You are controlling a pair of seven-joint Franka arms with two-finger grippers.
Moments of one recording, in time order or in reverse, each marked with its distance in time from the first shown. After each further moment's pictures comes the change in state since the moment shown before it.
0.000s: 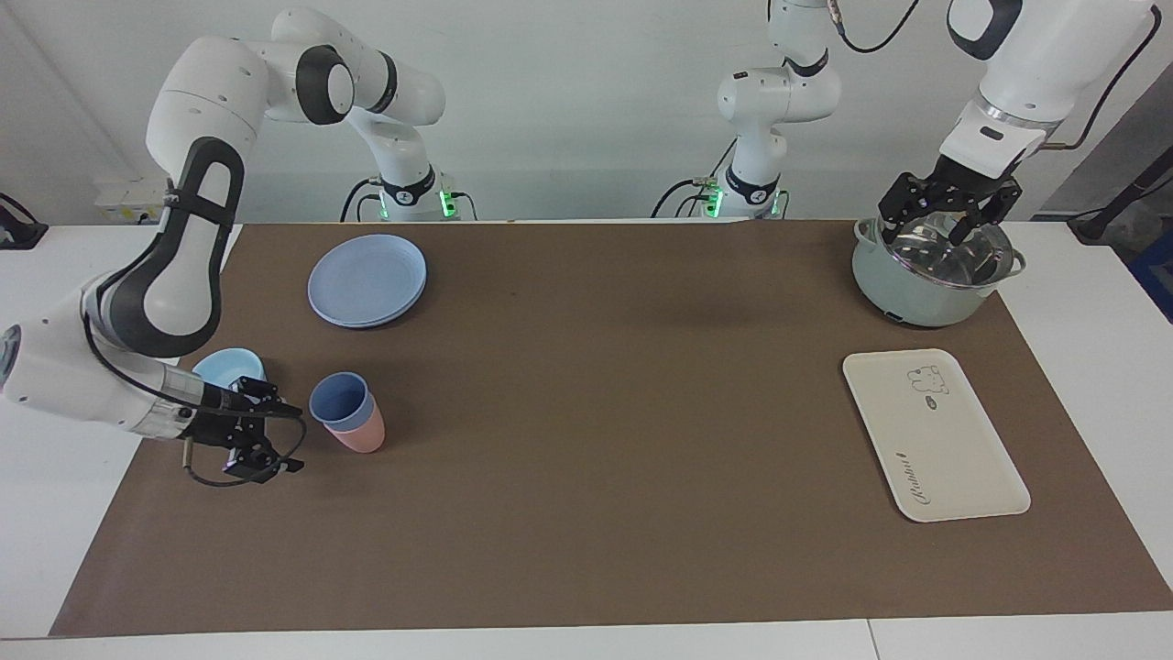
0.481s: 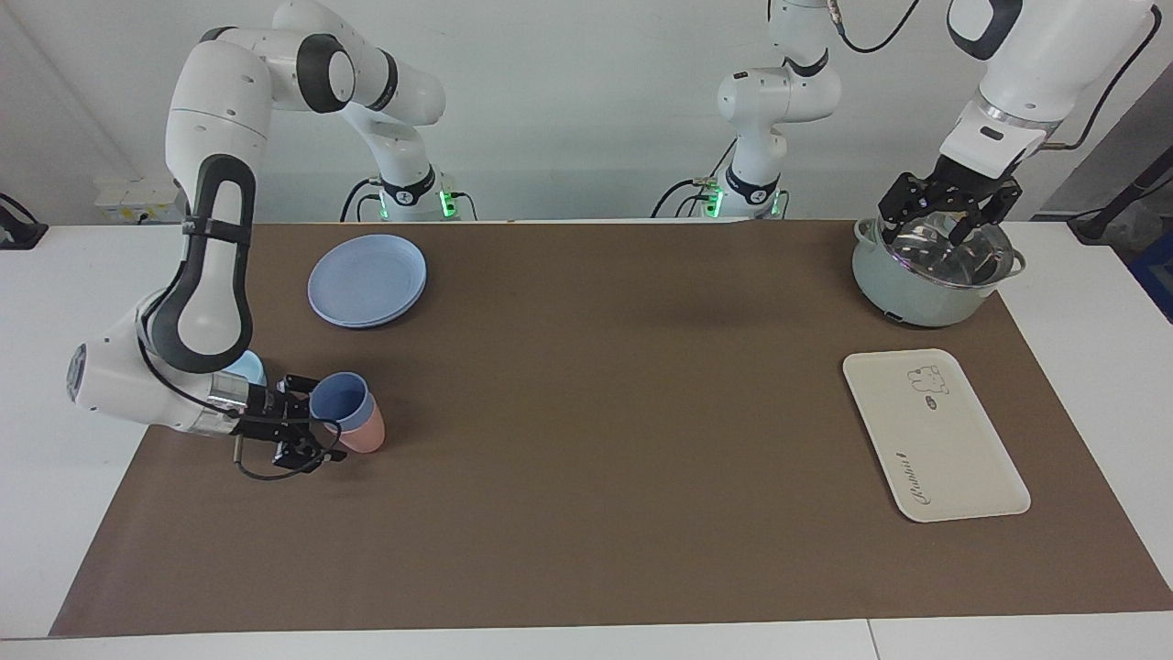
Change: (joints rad) left arm 0.000 0.000 0.000 0.000 0.000 0.000 0.000; right arm 0.001 -0.075 0.010 -0.252 0.132 0.086 -0.071
